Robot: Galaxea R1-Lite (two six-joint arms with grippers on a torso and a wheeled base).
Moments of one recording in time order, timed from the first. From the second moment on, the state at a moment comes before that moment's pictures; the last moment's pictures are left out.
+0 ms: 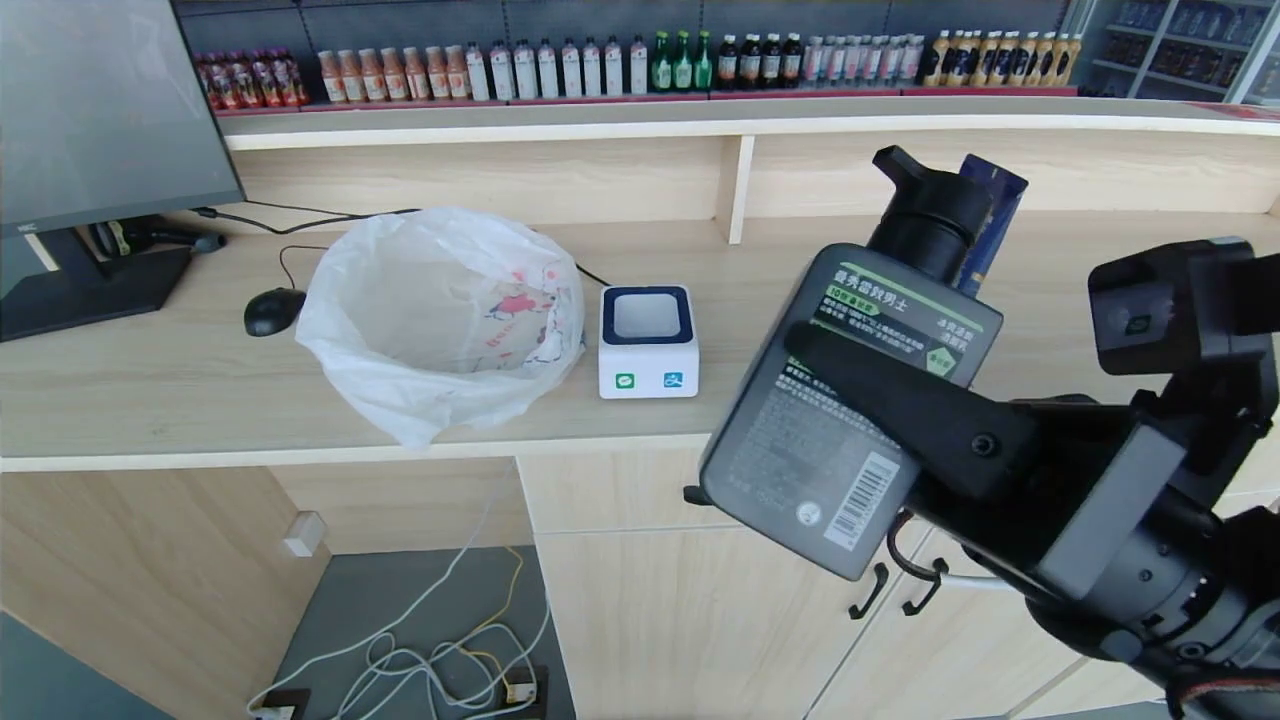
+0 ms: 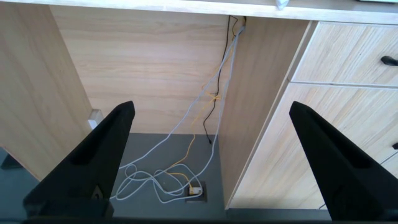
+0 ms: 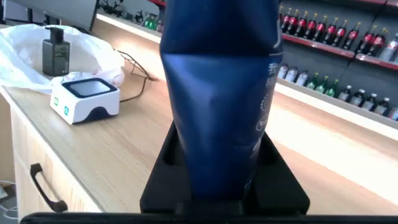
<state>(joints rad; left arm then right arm) 0.00 0.00 0.00 0.00 0.00 0.00 0.87 1.56 -0.46 -1.57 0.23 0.73</state>
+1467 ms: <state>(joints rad) 0.00 0.00 0.00 0.00 0.00 0.00 0.93 1.55 -0.46 -1.57 0.23 0.92</state>
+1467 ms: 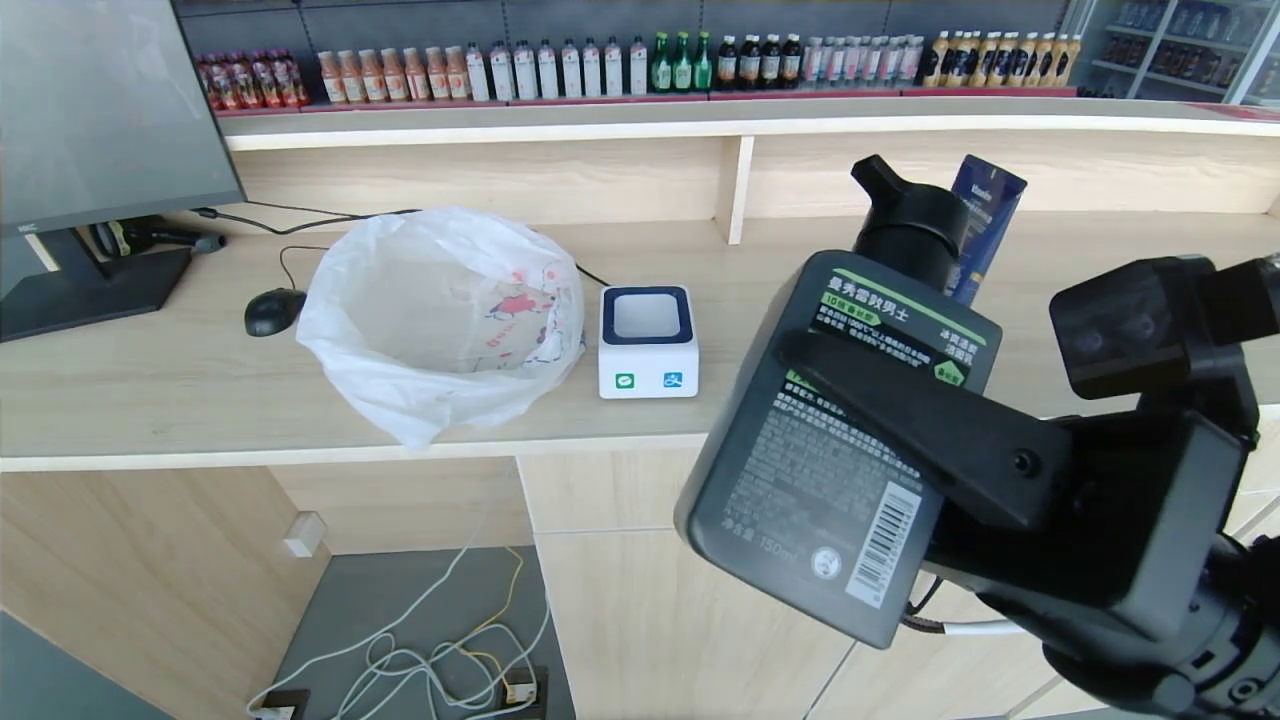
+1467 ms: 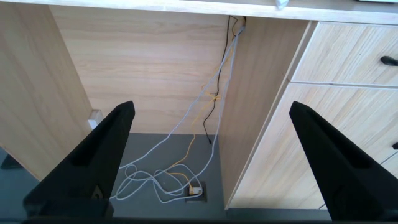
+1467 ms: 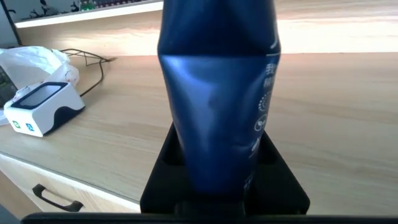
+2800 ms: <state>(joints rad) 0.00 0.00 0.00 0.00 0.00 0.01 0.90 1.55 -0.45 -1.57 0.23 0.78</state>
